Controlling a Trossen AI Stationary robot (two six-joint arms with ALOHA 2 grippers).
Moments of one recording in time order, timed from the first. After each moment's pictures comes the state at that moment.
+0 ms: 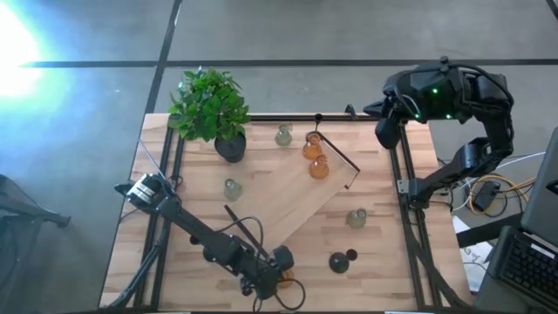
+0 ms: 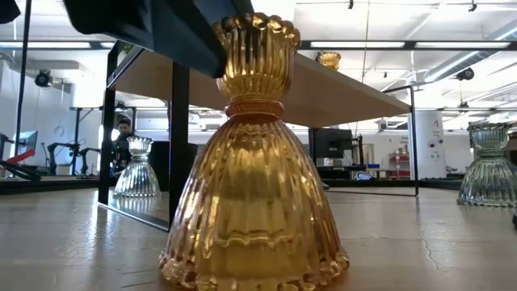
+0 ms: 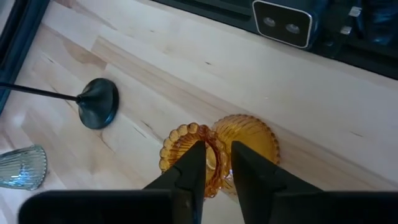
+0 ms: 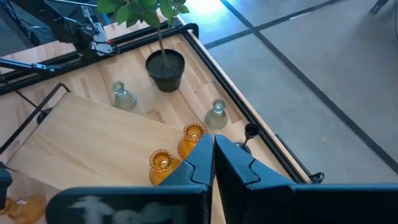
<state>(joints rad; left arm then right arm) -0.59 1.95 1.42 -0.31 -0.14 0.59 -0.19 1.45 2.34 -1.57 0.22 0.21</state>
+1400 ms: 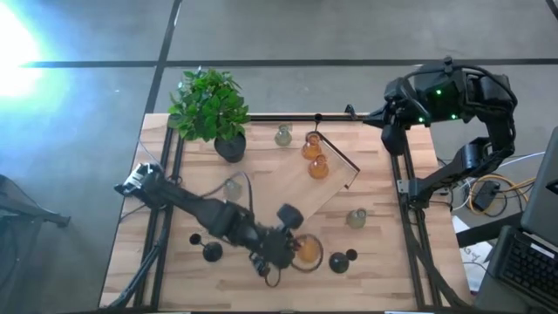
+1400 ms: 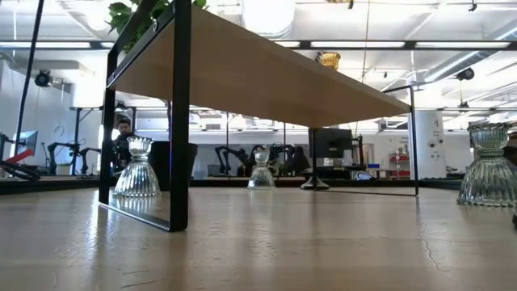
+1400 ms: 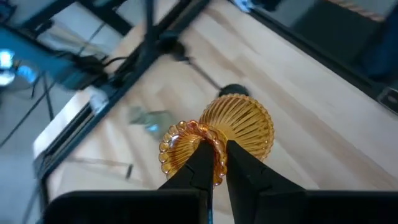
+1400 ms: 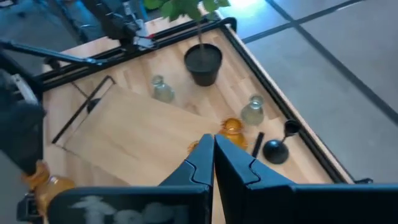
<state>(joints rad) -0.45 1.84 1.90 -0.76 -0.27 0.43 -0.17 1.44 2.34 -1.57 0.07 0.24</state>
